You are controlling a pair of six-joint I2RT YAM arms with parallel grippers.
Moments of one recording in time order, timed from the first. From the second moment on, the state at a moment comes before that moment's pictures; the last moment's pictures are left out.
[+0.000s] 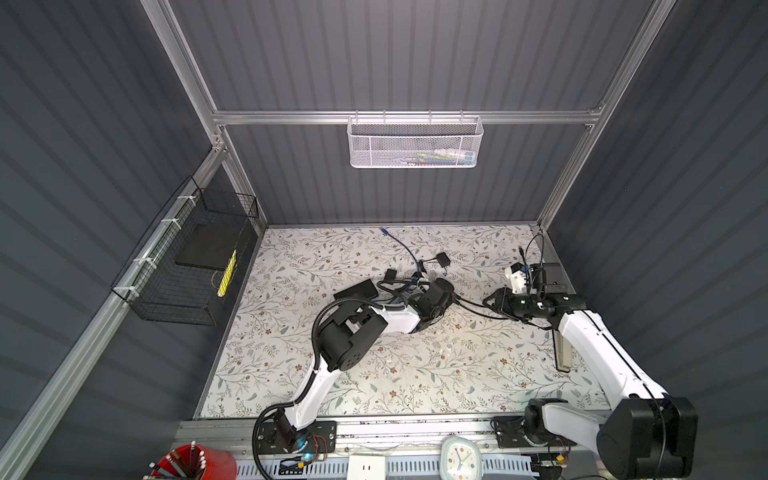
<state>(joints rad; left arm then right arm) -0.94 2.23 1.40 0.30 -0.22 -1.41 0.02 1.17 0.87 -0.67 -0.49 0.35</state>
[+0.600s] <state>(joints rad) -0.94 2.14 1.27 0.35 -0.20 -1.46 0.02 1.15 0.85 -0.66 -0.49 0.36</state>
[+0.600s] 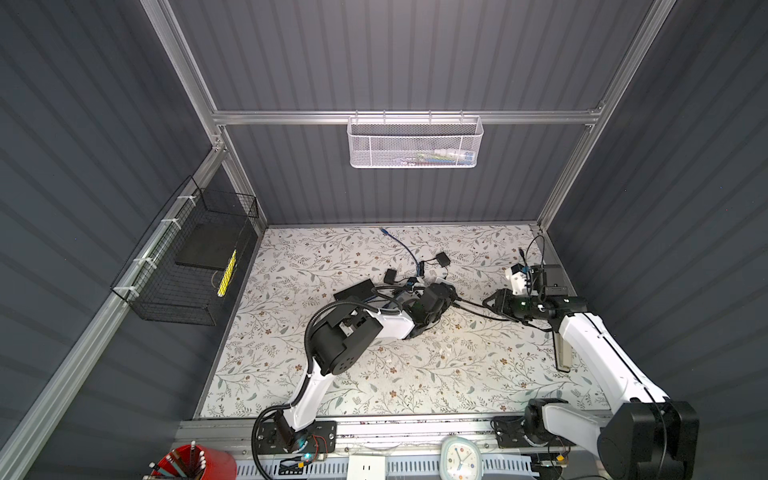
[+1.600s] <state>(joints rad) -0.73 1.49 1.13 -0.60 -0.38 -0.88 0.37 1.47 1.06 -0.62 -0.32 0.41</state>
